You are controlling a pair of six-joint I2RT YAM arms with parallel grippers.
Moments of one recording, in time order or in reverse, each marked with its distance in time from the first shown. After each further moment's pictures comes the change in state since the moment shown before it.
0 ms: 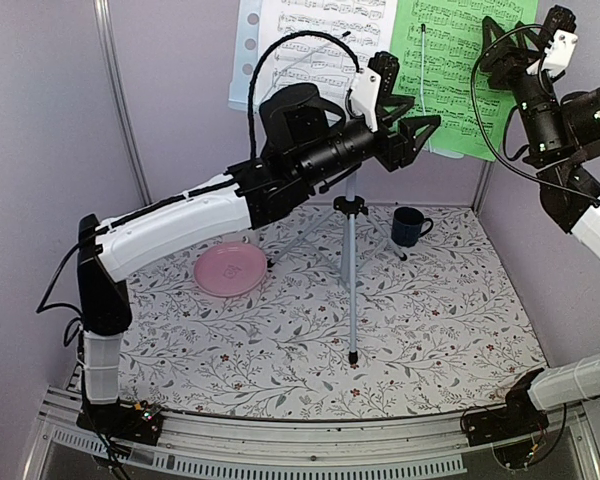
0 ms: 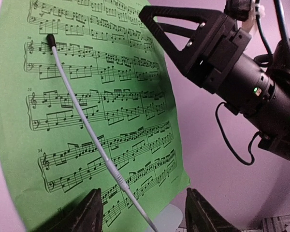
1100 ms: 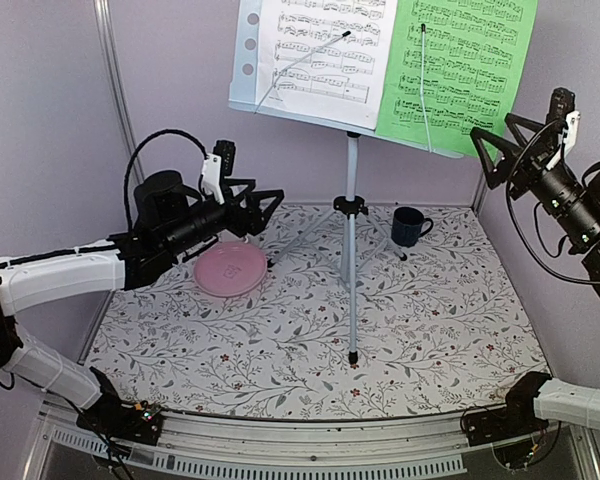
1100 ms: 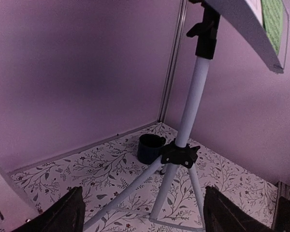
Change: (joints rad) left arm 0.327 -0.739 -1.220 0.193 -0.040 -0.270; right arm 0.000 -0.437 -0.339 -0.542 -0.268 0.194
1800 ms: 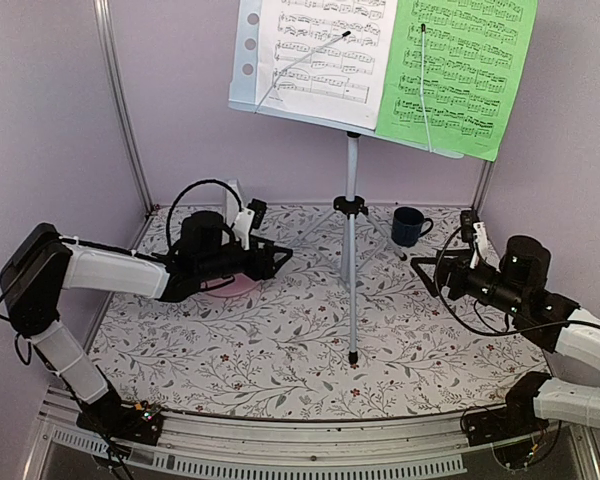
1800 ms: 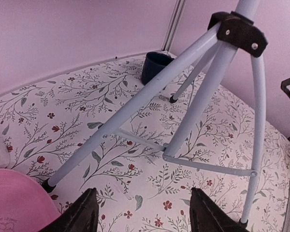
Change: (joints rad) left arm 0.065 0.274 -0.129 0.079 0.134 -0.050; right arm 0.000 -0.009 -0.592 0.055 -0.118 0.378
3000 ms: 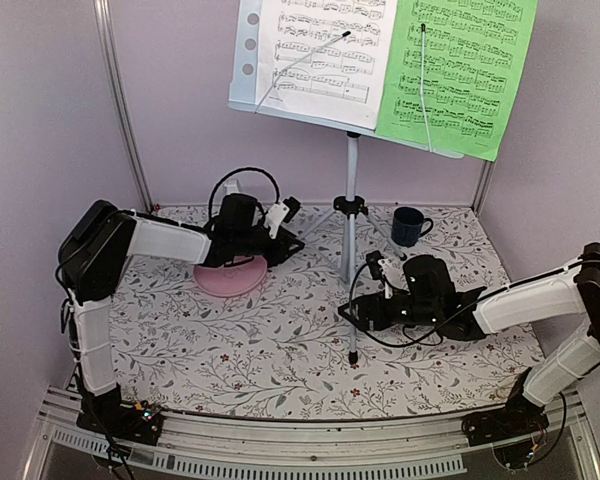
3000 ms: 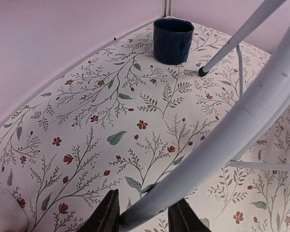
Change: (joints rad) left arm 0.084 0.407 0.440 -0.224 0.120 0.365; right arm 0.297 0.727 0.108 0.283 -0.011 0.167
